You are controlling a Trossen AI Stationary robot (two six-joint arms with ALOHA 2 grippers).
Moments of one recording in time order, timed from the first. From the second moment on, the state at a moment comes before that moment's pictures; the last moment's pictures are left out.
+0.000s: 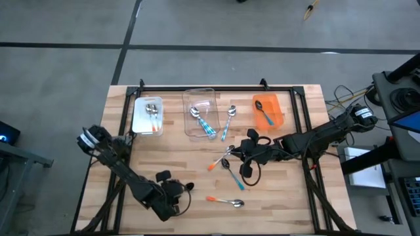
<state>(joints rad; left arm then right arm) -0.78 1.78 0.97 -0.50 -0.44 -1.07 0.32 1.35 0.89 -0.17 0.42 0.36</state>
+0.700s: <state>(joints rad) -0.79 1.83 0.98 -0.48 -0.44 -1.06 0.32 1.35 0.89 -0.17 0.42 0.36</state>
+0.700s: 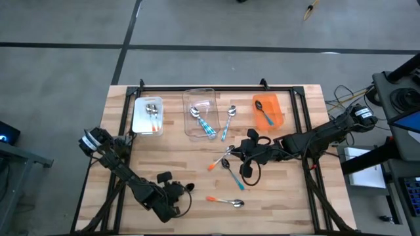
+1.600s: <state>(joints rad) -0.65 1.61 1.07 -0.67 -1.01 -0.61 0.32 1.35 0.85 -0.02 0.50 0.31</state>
